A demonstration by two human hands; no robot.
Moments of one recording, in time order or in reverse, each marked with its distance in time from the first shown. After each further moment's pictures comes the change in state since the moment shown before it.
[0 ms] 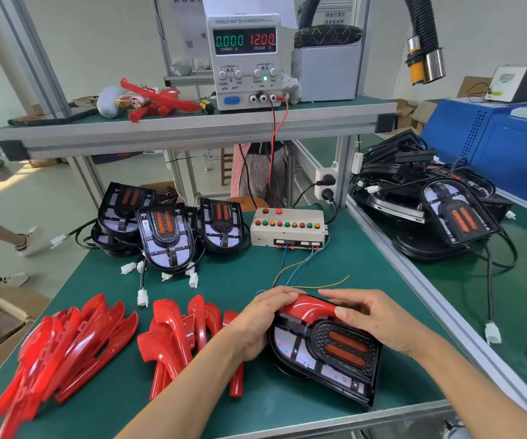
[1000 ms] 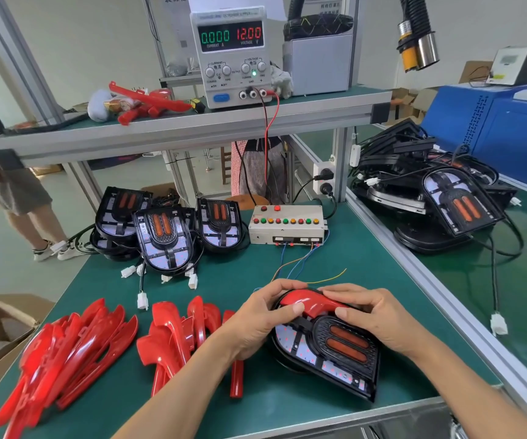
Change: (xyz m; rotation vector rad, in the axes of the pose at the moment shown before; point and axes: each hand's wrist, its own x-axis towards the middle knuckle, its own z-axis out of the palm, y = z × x) left_hand -0.006 -0.002 -0.009 0.160 -0.127 0.217; right_hand 0.004 0.027 0.002 0.153 0.106 -0.152
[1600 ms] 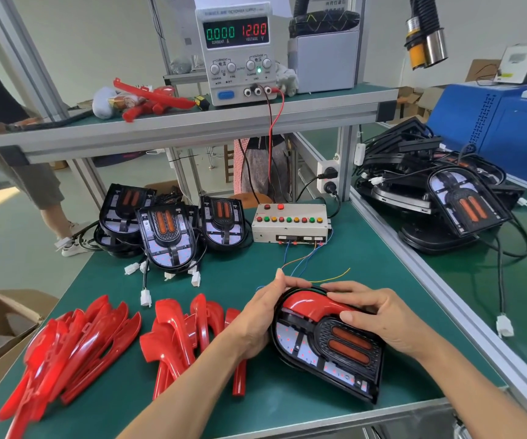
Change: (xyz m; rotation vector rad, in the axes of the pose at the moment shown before) left_hand 0.004 0.004 0.010 -0.097 0.124 -0.067; right_hand -0.002 -0.003 -0.001 0.049 -0.063 -0.010
